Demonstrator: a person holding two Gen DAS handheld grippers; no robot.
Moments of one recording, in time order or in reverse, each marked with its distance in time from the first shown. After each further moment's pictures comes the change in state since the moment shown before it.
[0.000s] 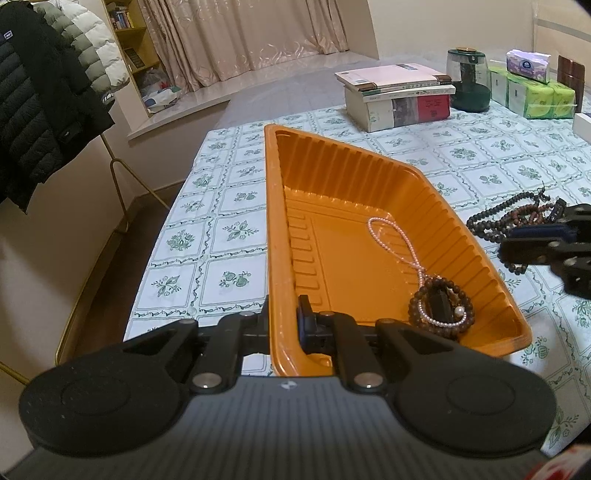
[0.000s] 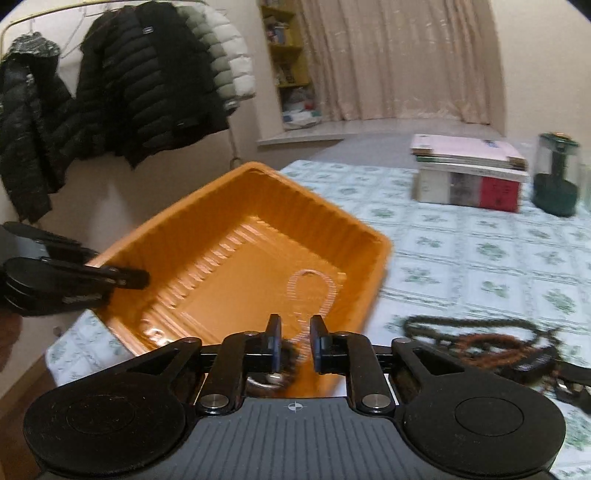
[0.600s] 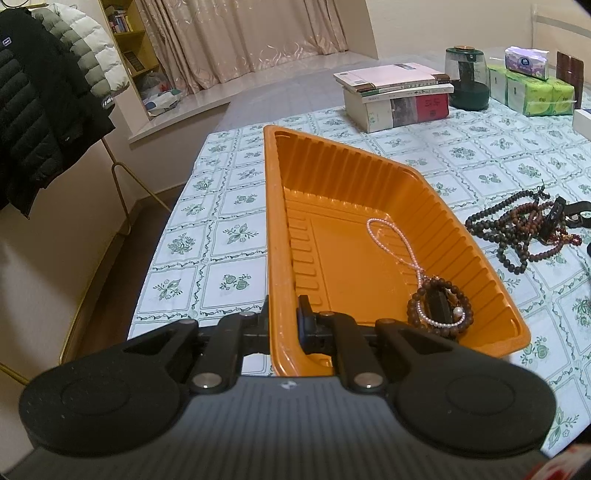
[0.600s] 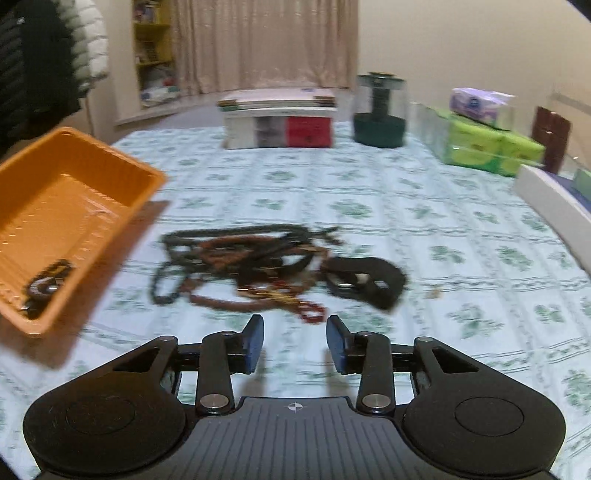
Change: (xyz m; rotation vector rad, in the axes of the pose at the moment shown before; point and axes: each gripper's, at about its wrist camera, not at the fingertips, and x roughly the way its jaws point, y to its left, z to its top) left arm -0.002 -0.004 0.002 0.015 -0.001 0.011; right arm -0.064 -0.117 -0.063 0.120 0.080 -0.430
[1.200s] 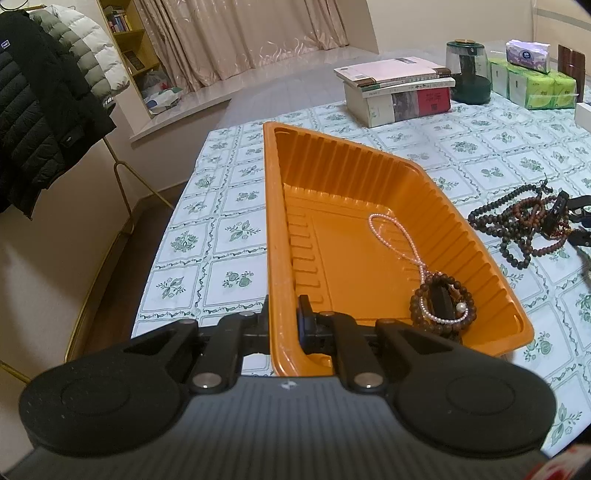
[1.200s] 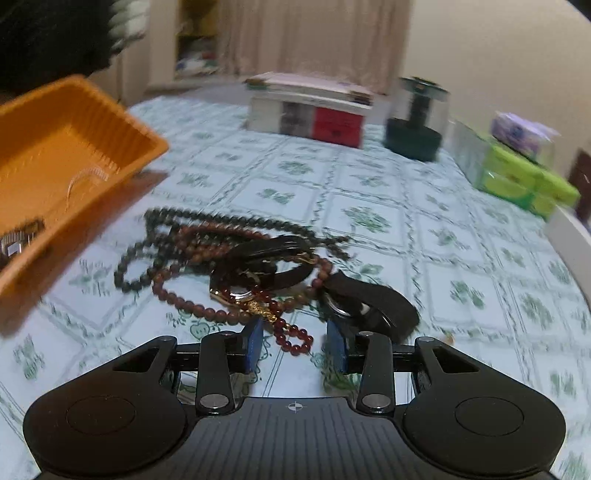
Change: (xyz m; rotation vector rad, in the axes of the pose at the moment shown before) left arm 0.001 0.000 -0.001 0.009 0.012 0.011; right arm 0.050 -0.003 0.009 -0.227 0.026 0.042
